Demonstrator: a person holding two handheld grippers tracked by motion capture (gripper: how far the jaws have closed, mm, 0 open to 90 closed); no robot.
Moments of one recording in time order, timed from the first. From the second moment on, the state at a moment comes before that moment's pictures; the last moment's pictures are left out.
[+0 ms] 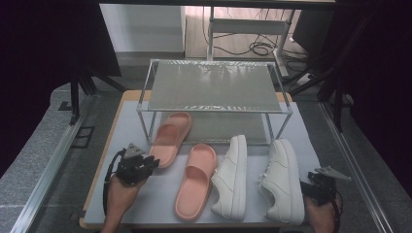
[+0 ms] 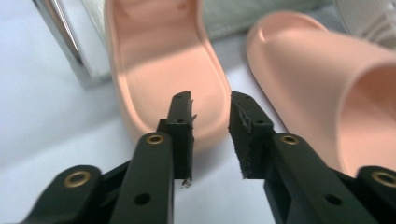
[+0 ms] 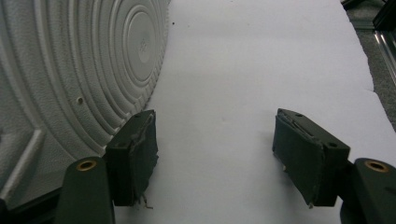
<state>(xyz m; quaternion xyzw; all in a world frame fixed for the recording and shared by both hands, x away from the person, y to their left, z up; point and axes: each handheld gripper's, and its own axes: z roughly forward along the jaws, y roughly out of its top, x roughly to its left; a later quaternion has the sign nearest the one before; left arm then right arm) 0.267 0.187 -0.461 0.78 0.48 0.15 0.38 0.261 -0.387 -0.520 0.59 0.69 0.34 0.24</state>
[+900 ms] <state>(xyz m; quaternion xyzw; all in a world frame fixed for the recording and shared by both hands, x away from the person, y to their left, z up) 0.280 0.169 -0.490 0.80 0.46 0.16 0.35 0.261 -0.387 -0.520 0.59 0.69 0.34 0.24</state>
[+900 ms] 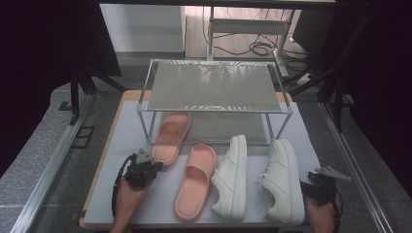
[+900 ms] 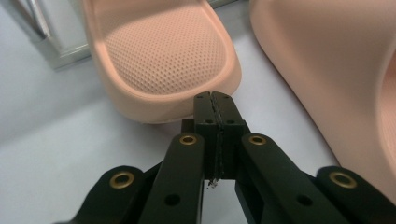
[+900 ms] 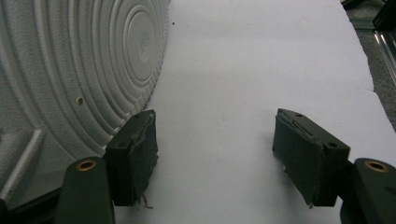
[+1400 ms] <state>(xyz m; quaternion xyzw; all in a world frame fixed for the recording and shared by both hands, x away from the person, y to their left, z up) 0.307 0.152 -0.494 0.80 0.45 0.17 0.35 0.261 -0.387 -0.520 0.59 0.69 0.34 0.24</state>
